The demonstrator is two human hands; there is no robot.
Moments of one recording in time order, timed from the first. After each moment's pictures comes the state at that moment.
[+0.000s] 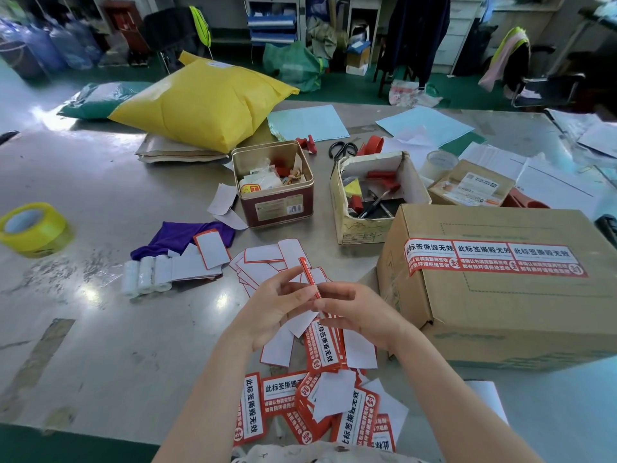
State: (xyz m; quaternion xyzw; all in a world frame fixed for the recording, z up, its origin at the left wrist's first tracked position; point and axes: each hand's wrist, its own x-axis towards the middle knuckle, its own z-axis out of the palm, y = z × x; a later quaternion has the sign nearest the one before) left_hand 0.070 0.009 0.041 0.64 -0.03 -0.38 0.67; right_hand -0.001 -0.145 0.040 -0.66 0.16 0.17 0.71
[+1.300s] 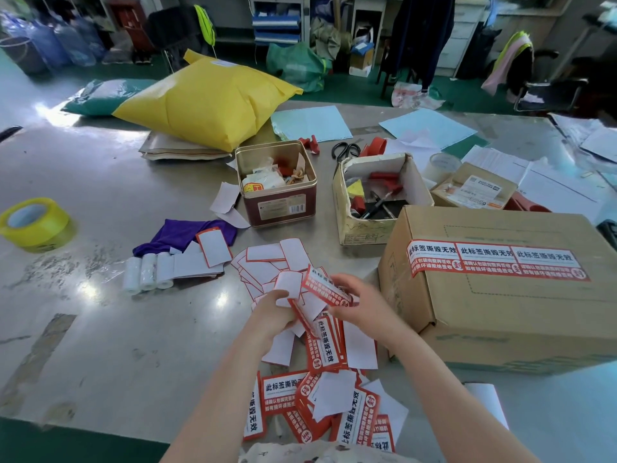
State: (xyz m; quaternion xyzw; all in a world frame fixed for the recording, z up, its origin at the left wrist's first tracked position) left_hand 0.071 0.007 0.001 0.77 0.11 -0.35 0.52; right_hand -0.002 -0.155 0.019 -0.82 0.16 0.11 0.54
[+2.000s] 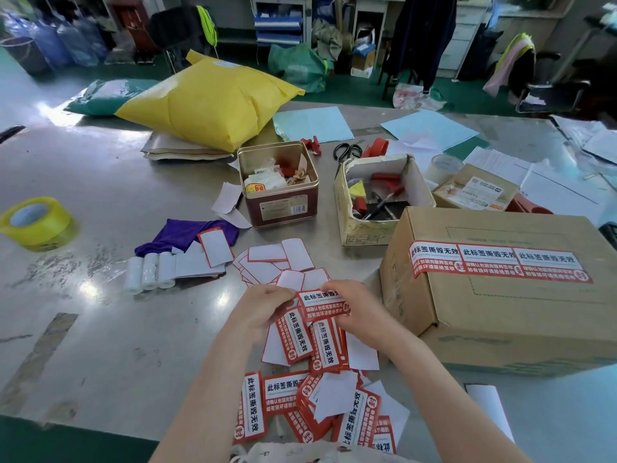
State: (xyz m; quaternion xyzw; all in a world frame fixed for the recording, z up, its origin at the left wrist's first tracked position) left_hand 0.084 0.022 0.024 0.76 0.09 -0.37 0.53; right_hand 0.003 -0.146 0.021 -0.93 0.07 0.10 0.36
